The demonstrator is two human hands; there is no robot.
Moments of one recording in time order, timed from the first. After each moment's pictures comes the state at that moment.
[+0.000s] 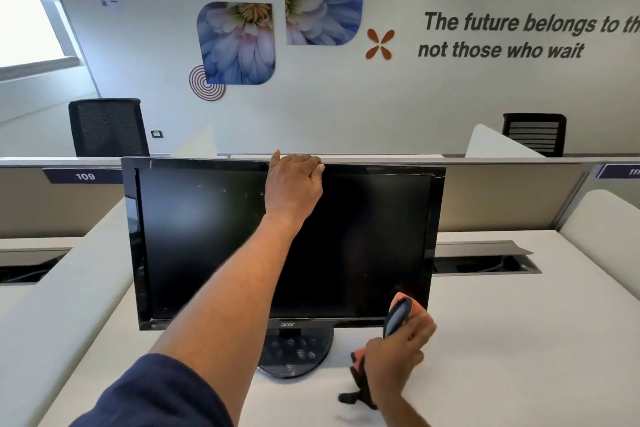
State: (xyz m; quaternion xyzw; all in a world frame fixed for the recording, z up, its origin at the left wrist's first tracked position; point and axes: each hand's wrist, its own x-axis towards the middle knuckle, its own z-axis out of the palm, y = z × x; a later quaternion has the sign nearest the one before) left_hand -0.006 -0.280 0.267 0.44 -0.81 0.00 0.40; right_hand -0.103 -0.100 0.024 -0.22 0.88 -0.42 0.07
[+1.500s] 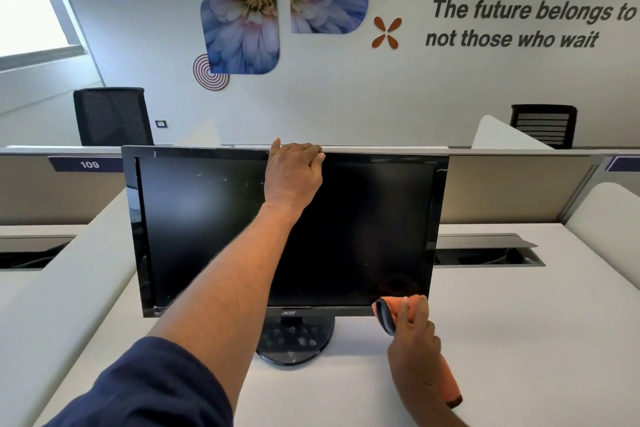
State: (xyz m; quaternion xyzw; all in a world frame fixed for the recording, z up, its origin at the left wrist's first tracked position) left_hand -0.003 -0.279 0.267 0.43 -0.81 0.00 0.40; right_hand -0.146 -0.068 0.019 -0.48 0.86 -0.15 -0.07
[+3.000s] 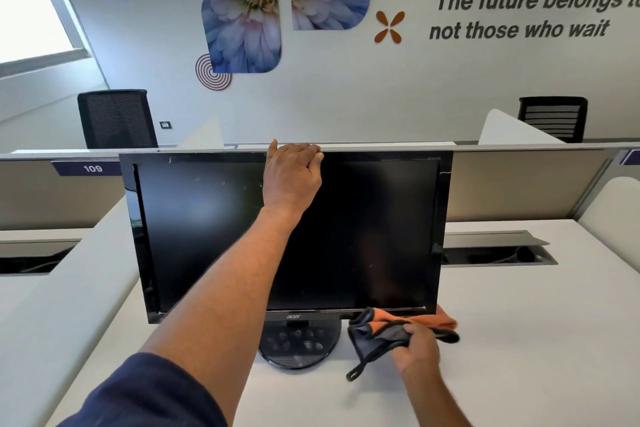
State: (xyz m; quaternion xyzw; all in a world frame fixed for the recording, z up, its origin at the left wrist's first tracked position) left_hand -0.001 -0.285 0.264 0.44 -0.79 0.00 0.42; right_hand -0.147 -0.104 0.027 0.17 0.46 -0.75 0.44
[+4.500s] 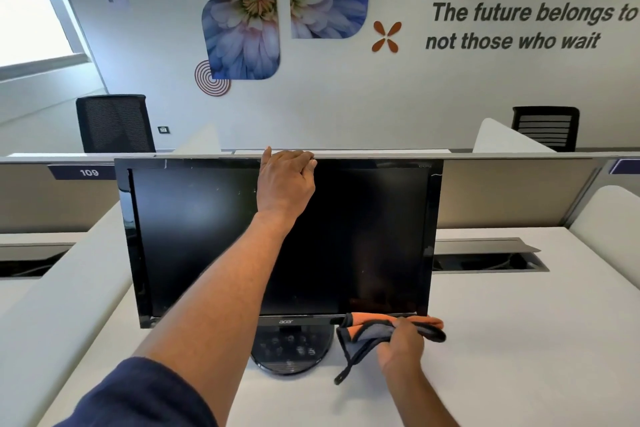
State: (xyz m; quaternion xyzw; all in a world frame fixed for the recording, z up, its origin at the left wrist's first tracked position) left_hand -0.002 -0.283 0.264 0.44 -0.79 0.00 0.42; right_hand -0.140 -0.111 0.055 0.18 0.55 -0.70 0.41
